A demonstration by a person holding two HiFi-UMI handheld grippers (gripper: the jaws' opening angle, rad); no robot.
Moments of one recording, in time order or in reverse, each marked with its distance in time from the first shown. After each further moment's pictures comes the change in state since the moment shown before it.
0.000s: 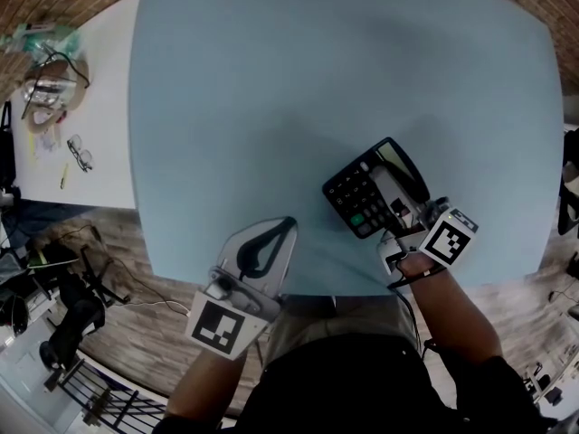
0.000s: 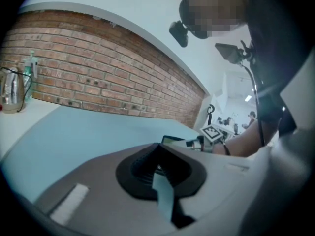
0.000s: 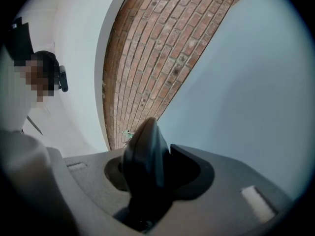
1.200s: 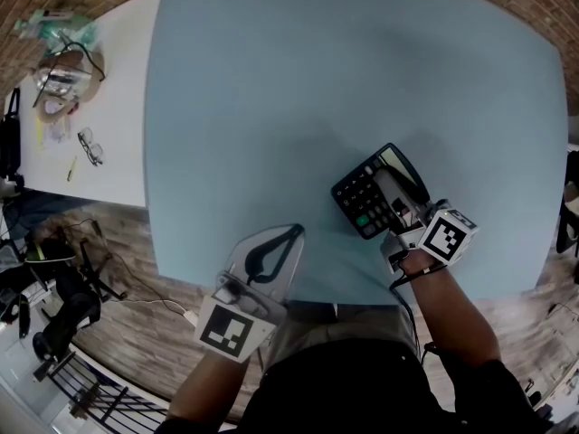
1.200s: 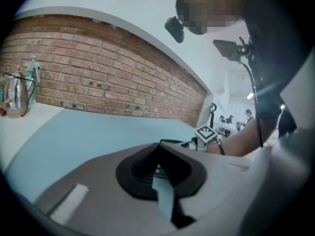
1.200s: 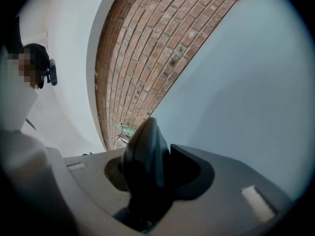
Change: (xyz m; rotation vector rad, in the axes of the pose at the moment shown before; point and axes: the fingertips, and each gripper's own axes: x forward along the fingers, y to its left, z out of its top) left arm -0.004 -0.002 0.001 0.019 -0.002 0.031; right arm 0.013 -0.020 -0.005 -0.028 0.082 -0.064
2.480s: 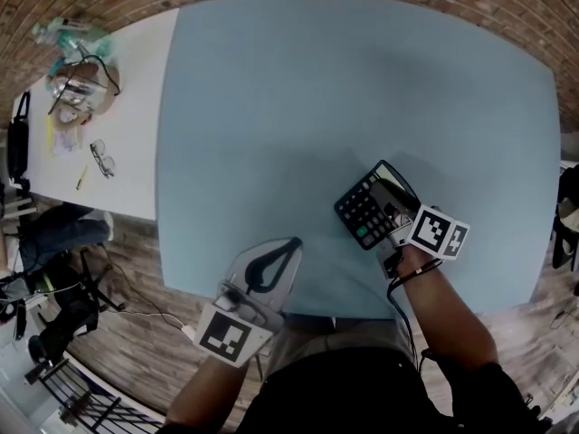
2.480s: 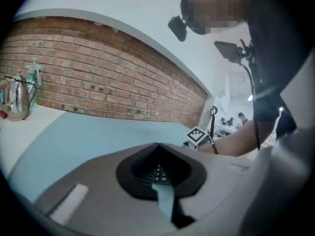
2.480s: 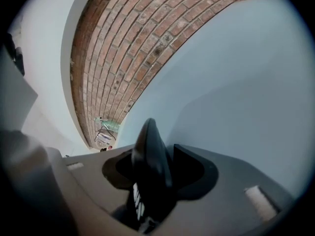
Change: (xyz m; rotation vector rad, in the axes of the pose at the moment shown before) left arm -0.006 0.004 0.022 -0.005 -0.034 -0.001; right arm 0.012 -0.029 -0.003 0.061 0.128 -0.227
